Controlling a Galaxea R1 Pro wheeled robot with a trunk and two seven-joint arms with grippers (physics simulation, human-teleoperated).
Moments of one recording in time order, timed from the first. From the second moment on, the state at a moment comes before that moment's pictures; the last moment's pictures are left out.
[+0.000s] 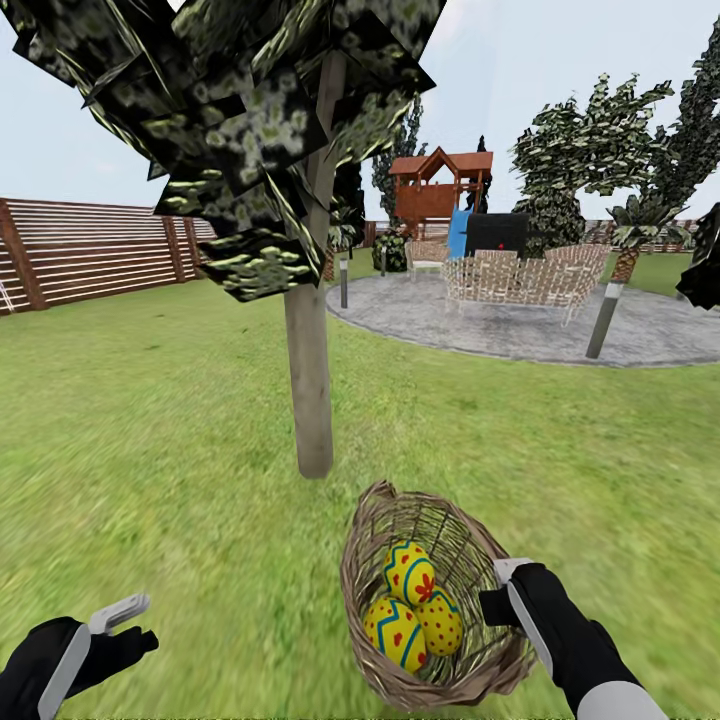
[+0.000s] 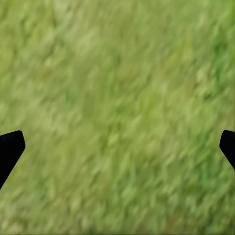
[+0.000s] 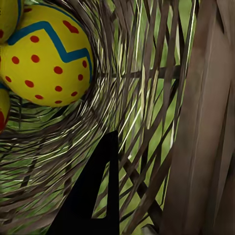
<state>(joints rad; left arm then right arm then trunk) -0.35 0.26 0.28 -0.85 0.27 0.84 0.00 -0.48 -0.07 0.03 -0.86 0.01 0.88 0.02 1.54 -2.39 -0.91</state>
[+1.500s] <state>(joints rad) -0.35 0.25 0.28 -0.85 0.27 0.84 0.00 -0.48 -0.07 0.03 -0.86 0.01 0.88 0.02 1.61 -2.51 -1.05</state>
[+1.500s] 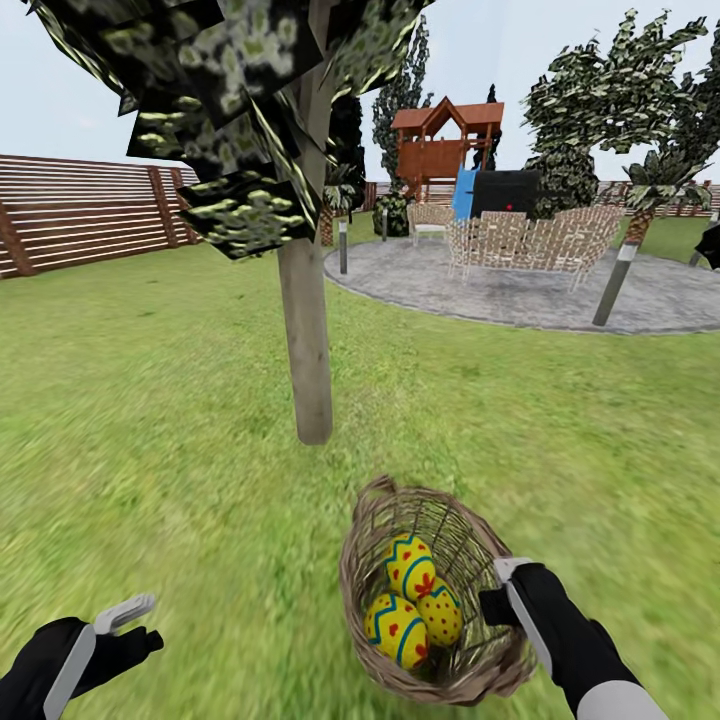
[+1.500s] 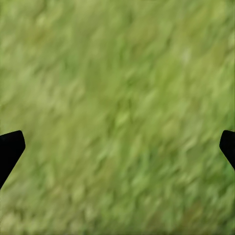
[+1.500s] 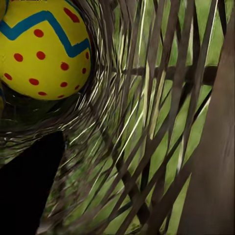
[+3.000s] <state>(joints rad) -0.35 0.25 0.28 -0.85 0.27 0.84 0.00 -0.48 -0.06 0.03 -0.85 0.01 0.88 0.02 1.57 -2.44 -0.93</state>
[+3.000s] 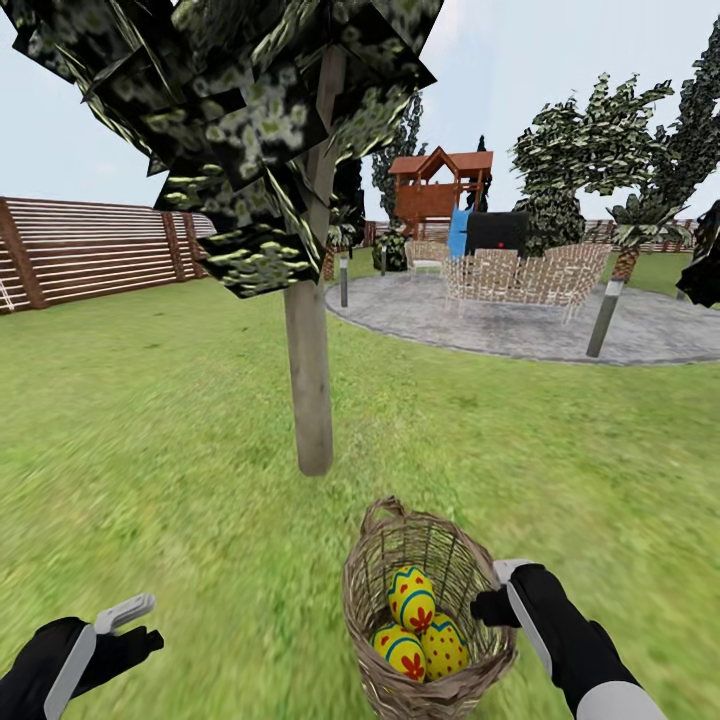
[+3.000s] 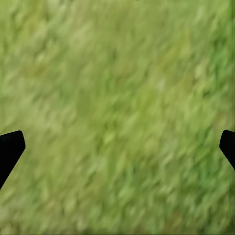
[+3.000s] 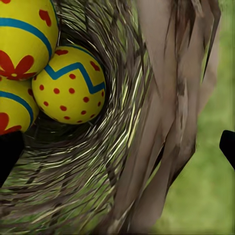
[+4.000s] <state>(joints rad) -0.35 0.31 0.29 -0.85 0.26 0.84 0.00 -0.48 -0.10 0.03 -0.86 0.00 0.88 0.03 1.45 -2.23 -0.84</state>
